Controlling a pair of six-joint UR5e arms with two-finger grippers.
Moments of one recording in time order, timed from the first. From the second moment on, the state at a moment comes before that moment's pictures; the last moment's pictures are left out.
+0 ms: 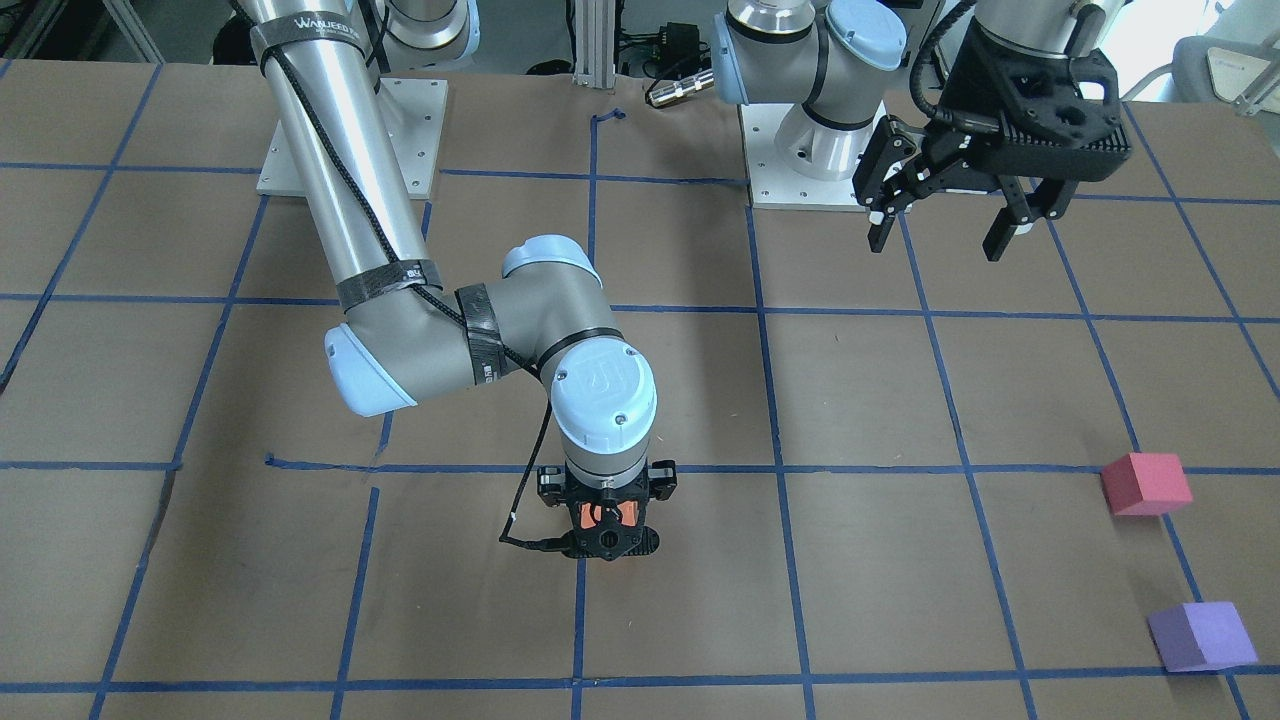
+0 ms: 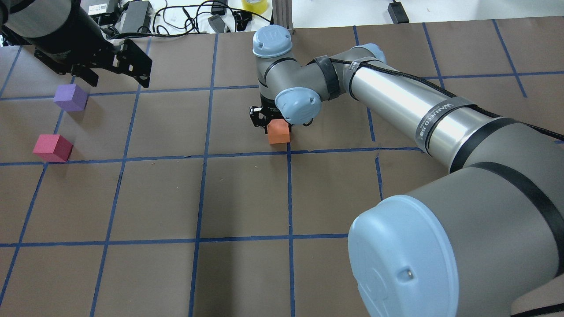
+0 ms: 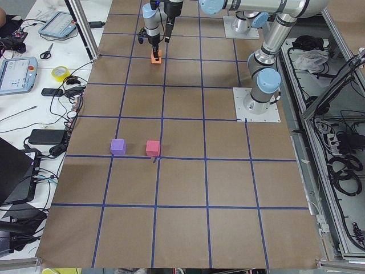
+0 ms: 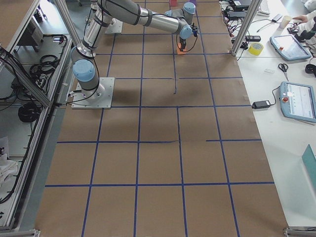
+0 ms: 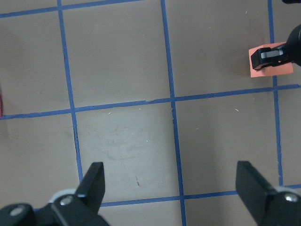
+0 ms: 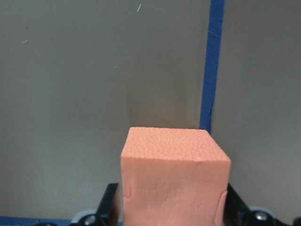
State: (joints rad) left arm -1.51 -1.51 -1.54 -1.47 1.56 0.13; right arm 1.95 -0.87 1.35 -2.02 -1.53 0.33
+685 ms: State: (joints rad) left arm -1.61 -1.55 -1.52 -1.48 1.58 0.07; right arm 1.83 -1.04 1.33 -1.83 -1.50 0.25
